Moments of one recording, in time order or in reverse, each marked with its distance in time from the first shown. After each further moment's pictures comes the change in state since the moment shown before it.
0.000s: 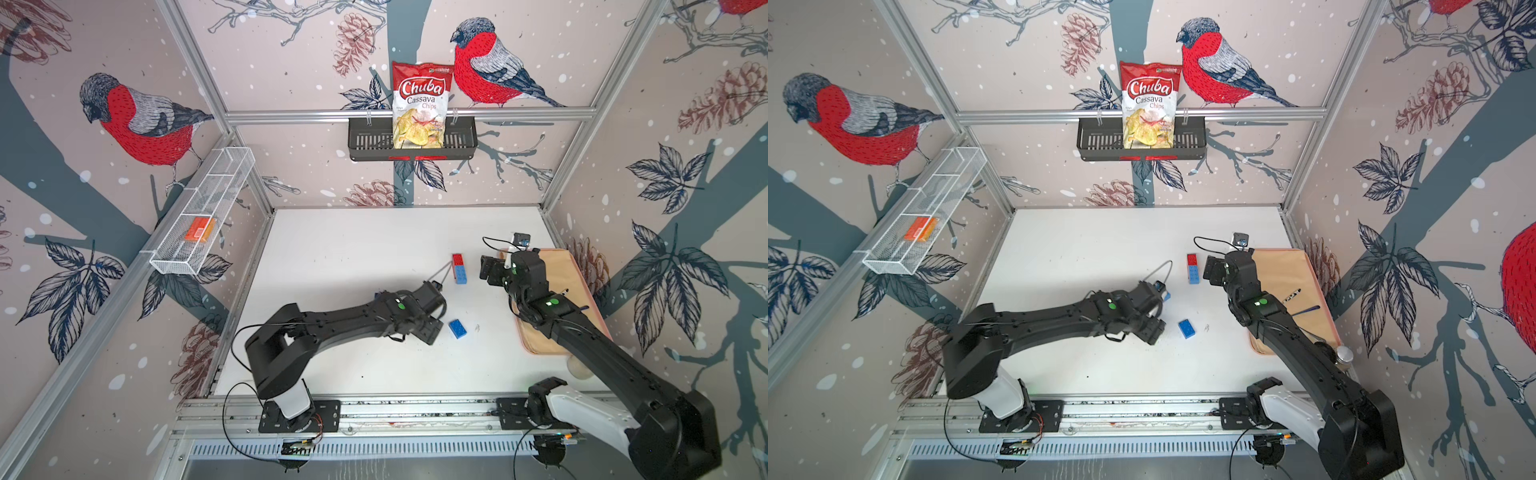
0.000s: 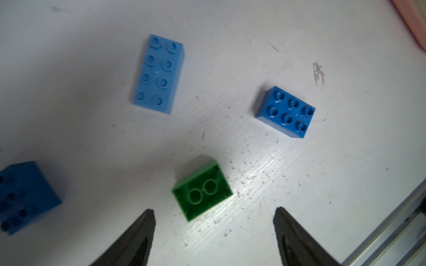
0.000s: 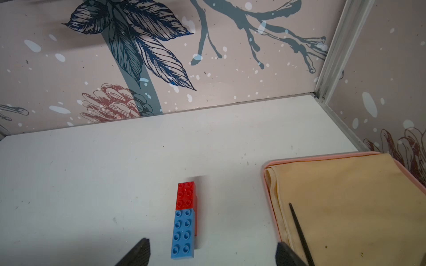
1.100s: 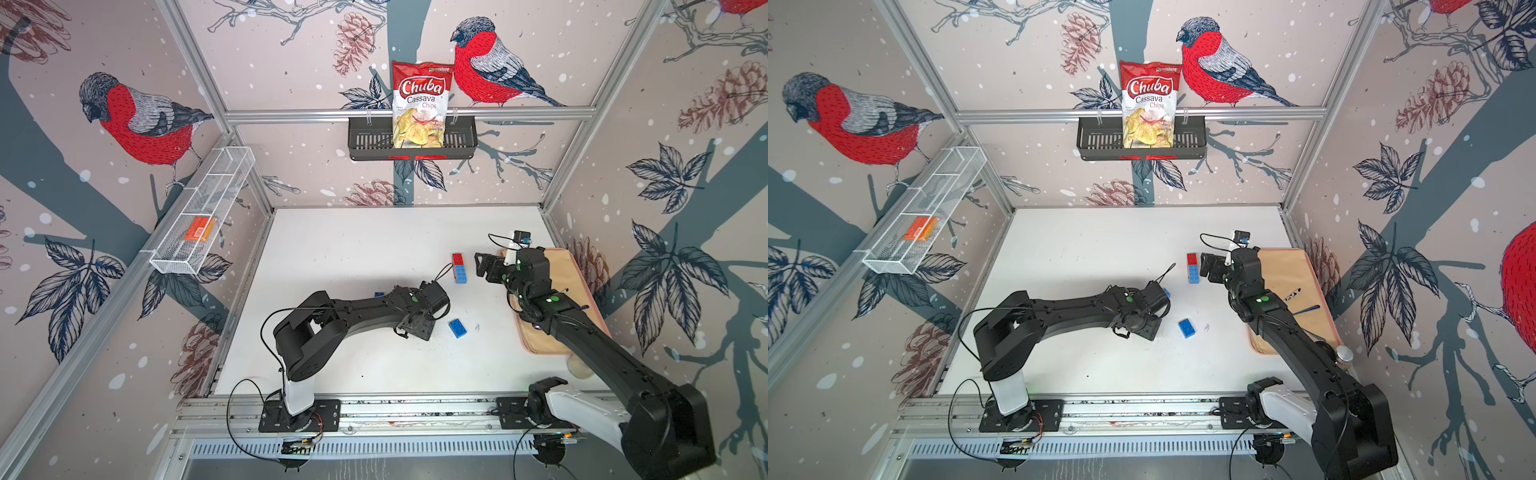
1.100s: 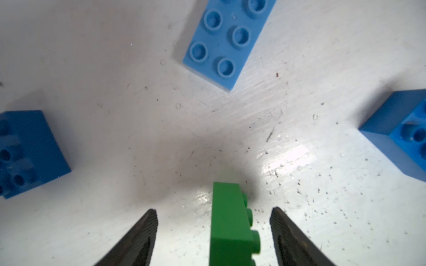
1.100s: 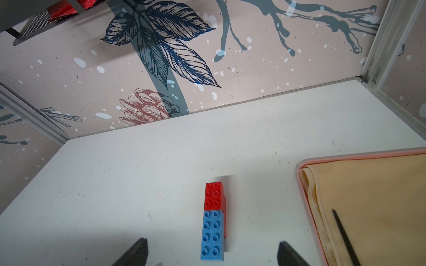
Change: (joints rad) left arm 0.051 0.117 0.060 -0.131 -0.117 -0.141; right arm -0.061 0.036 -0.007 0.070 -0.225 0.041
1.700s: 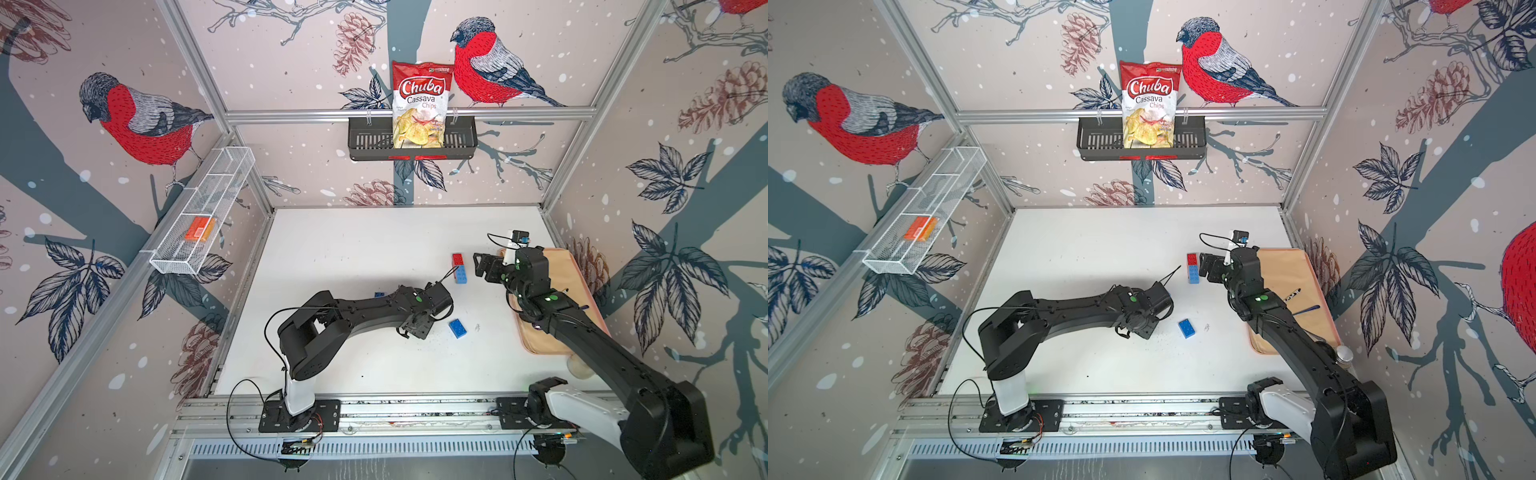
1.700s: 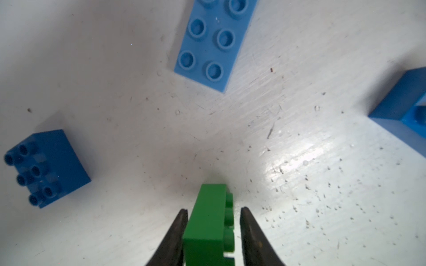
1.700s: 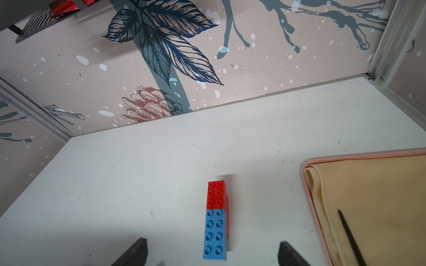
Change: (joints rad) left arm -0.015 0.028 0.041 -0.048 -0.029 0.092; right arm -0.001 0.014 0.003 0.004 -0.016 0.000
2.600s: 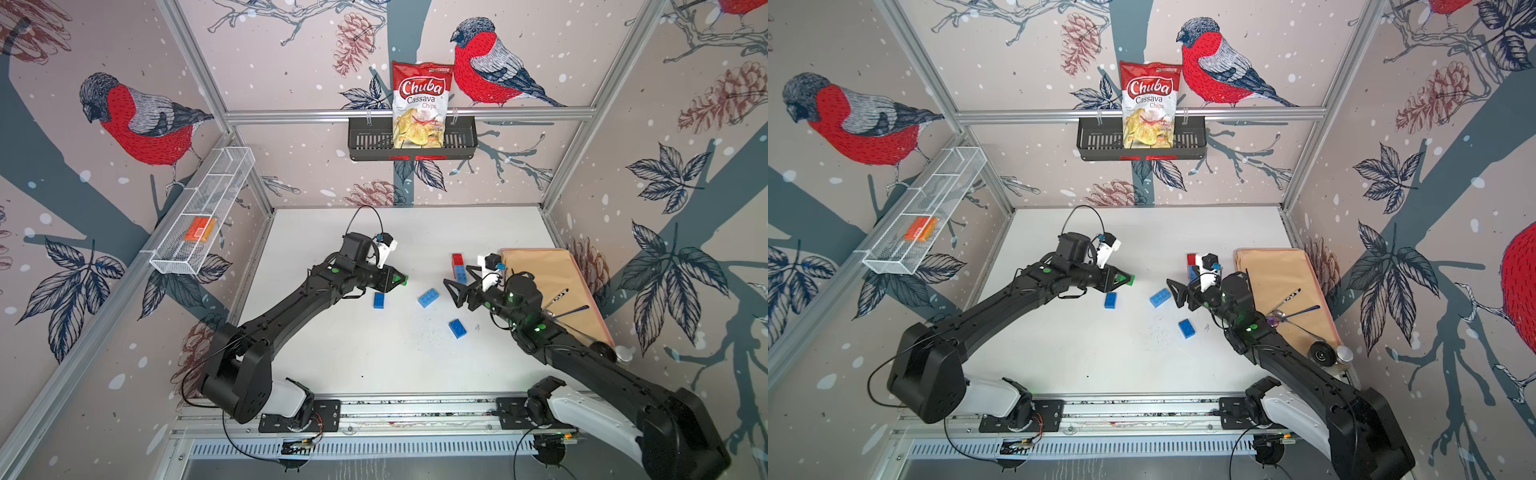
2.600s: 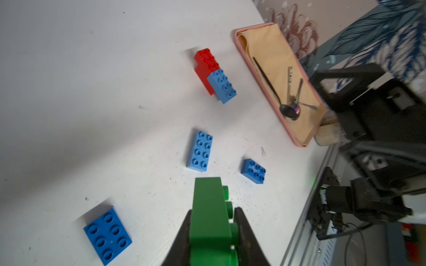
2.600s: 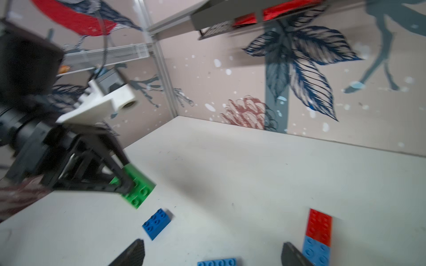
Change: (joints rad) left arm 0.569 -0.451 -0.216 0.368 0.832 0.238; right arm 0.259 -0.107 -0.309 0.494 -0.266 -0.259
